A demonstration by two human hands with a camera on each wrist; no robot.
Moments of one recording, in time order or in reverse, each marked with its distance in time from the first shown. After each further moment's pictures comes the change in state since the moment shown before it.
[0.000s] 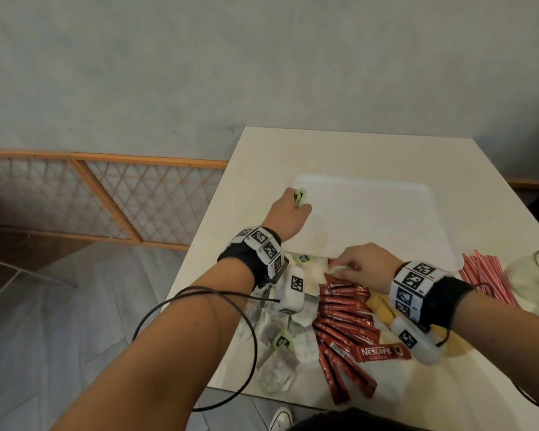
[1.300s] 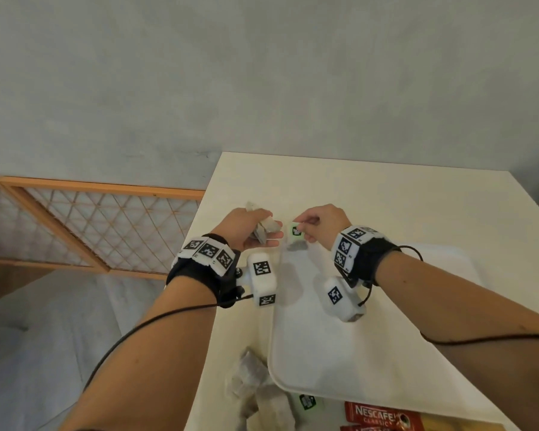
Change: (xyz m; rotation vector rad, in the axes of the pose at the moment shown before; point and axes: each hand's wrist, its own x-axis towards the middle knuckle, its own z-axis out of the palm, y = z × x) left_hand 0.203 -0.030 -0.064 -0.696 -0.103 -0.402; right_hand 0.277 0.054 -0.077 0.564 0.383 0.173
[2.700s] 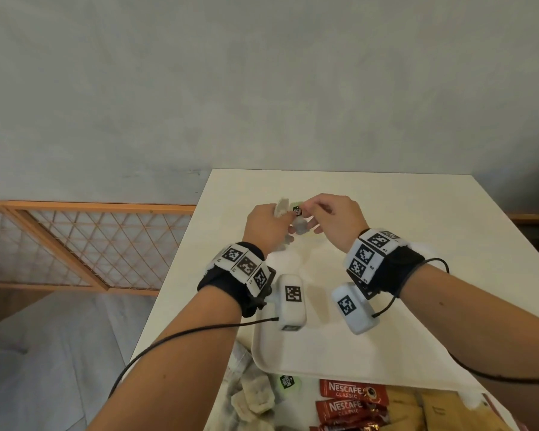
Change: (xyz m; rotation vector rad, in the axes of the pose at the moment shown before) left_hand -0.036 0.001 0.080 0.429 0.158 0.362; right_hand -0.065 -0.033 -0.064 0.208 0.218 -0.094
